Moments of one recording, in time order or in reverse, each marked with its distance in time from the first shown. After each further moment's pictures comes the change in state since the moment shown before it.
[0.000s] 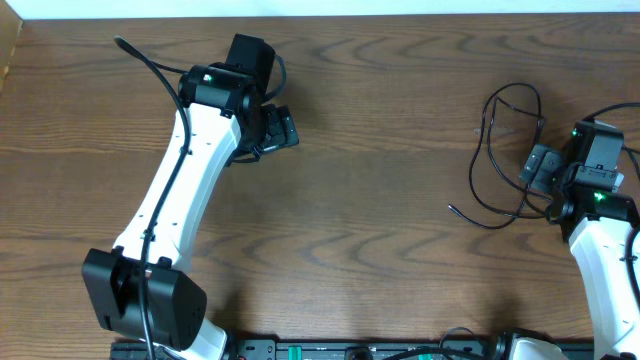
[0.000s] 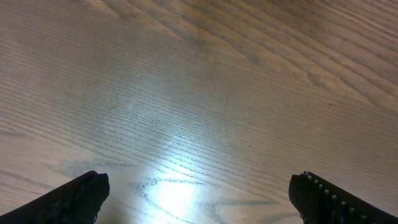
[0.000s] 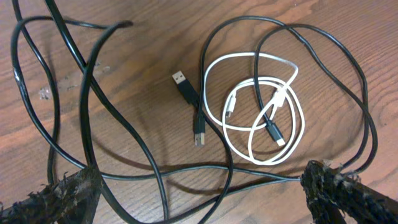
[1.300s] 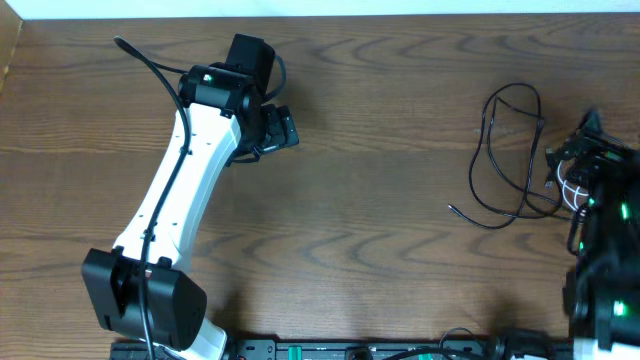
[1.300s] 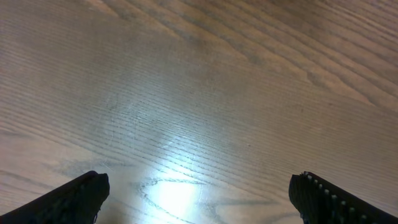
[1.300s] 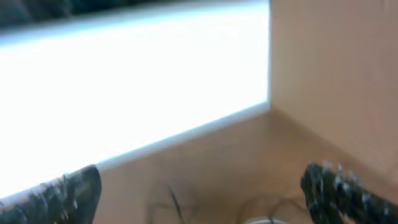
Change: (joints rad) left arm 0.000 0.000 0.000 0.000 0.000 0.000; right arm 0.059 -0.558 -0.041 0.336 -0.029 0.000
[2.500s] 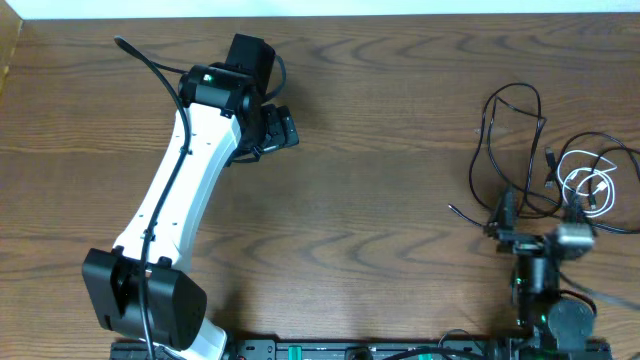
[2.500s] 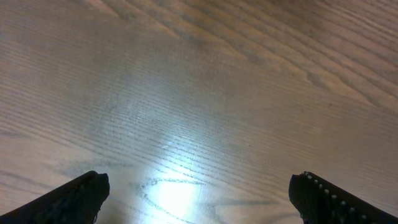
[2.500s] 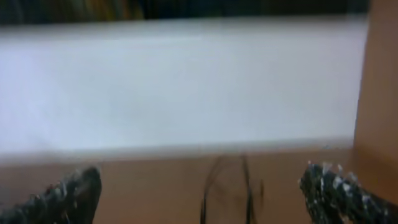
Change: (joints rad) left arm 0.000 0.000 0.000 0.000 0.000 0.000; right arm 0.119 -0.700 -0.787 0.319 -0.219 -0.111
